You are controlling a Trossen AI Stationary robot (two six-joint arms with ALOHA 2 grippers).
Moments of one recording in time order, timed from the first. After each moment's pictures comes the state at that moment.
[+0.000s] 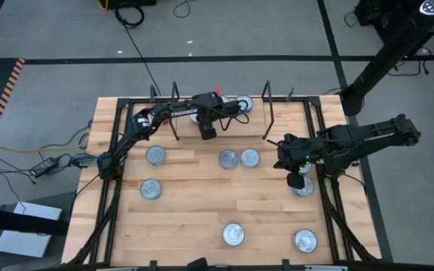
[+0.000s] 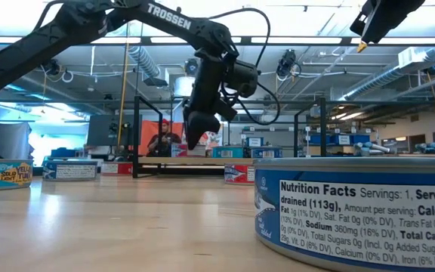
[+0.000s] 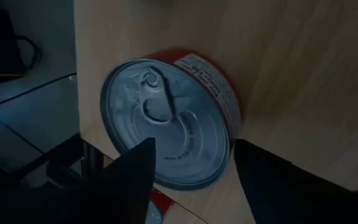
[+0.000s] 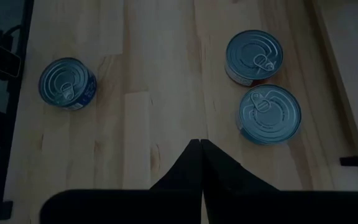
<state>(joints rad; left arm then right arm) 0.36 2.33 2.12 -1.45 -0.49 0.00 0.20 1.02 1.03 -0.95 0.06 0.29</state>
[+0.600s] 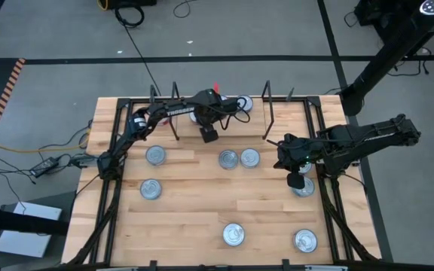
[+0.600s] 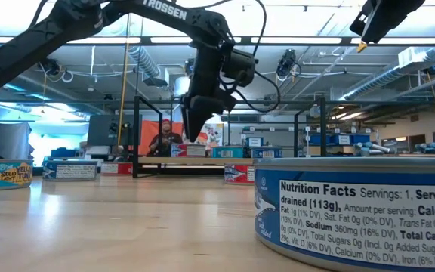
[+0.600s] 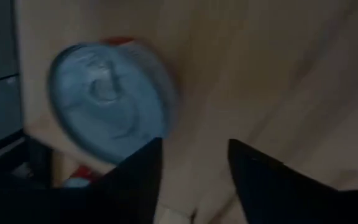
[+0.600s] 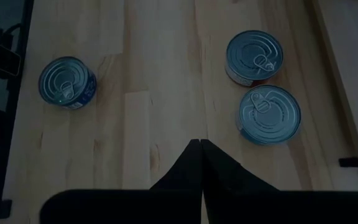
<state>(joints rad) 0.36 2.28 2.14 -1.49 -0.29 -0.04 0.20 1.02 1.03 -0.95 0.06 0.29</state>
